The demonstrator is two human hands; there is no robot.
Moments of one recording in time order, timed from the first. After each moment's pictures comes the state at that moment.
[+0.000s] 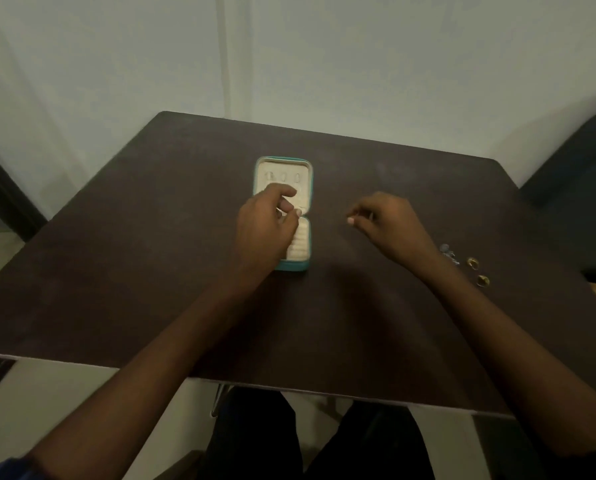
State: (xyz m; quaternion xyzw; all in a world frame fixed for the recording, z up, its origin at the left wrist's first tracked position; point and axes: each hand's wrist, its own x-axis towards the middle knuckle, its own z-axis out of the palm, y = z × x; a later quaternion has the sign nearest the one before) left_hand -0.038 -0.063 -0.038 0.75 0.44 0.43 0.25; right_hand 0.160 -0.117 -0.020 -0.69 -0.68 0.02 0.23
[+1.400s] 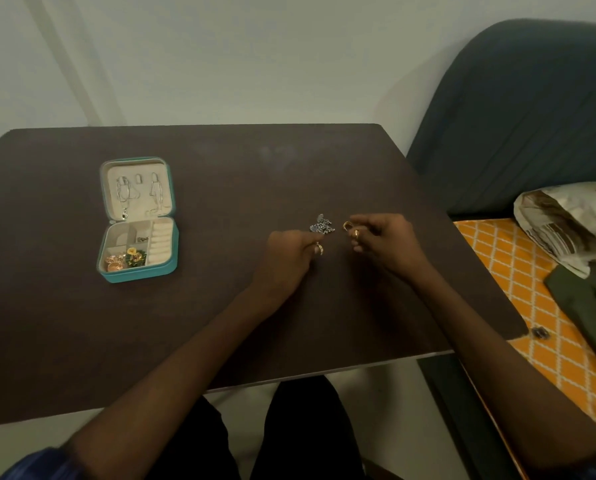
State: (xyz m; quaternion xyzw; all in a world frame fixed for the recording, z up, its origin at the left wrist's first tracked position) left_hand 0.139 -0.169 -0.067 0.88 0.28 0.24 0.30; right_hand 0.309 -0.255 -0.065 -0.76 -0.43 0.19 0.44
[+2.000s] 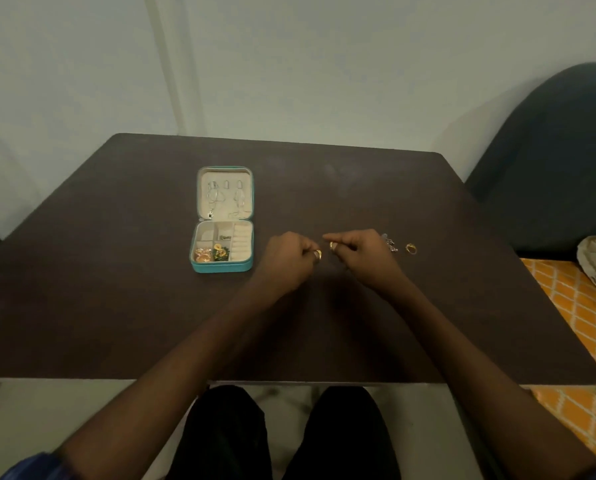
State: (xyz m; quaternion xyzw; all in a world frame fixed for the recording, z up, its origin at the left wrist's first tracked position) left_hand 0.051 -0.128 -0.042 0.85 0.39 0.19 0.32; right_hand 0.197 -0.189 -0.051 -0.71 -0.57 0.17 0.38
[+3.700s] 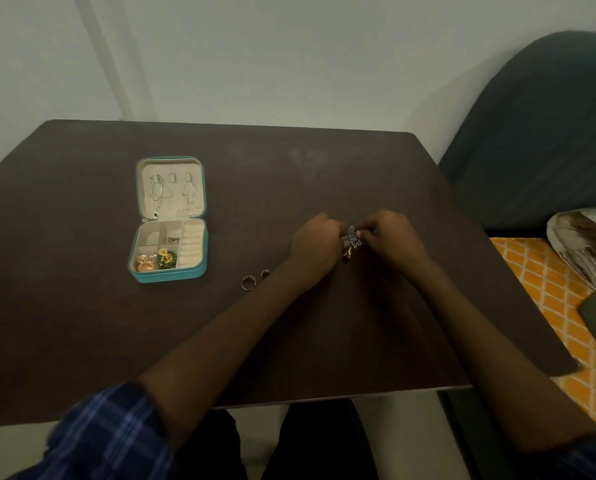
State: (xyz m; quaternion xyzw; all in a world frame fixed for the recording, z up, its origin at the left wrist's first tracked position) left_hand 0.168 -0.123 -0.071 0.91 0.34 0.14 0.21; right_hand 0.300 -0.192 -0.060 -0.81 -0.55 0.05 0.19
